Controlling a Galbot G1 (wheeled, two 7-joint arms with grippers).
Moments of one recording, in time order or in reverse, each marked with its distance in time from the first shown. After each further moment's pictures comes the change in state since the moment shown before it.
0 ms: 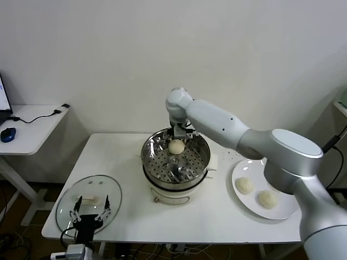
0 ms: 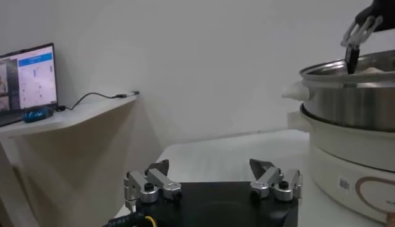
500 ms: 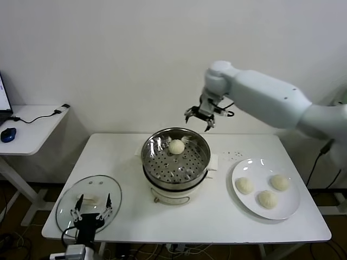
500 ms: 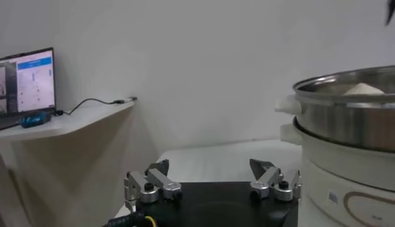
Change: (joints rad) left arm 0.021 -0.011 0.014 -0.054 -0.008 0.015 0.000; right arm 0.231 -0.397 -0.273 0.212 0.637 -0.515 0.071
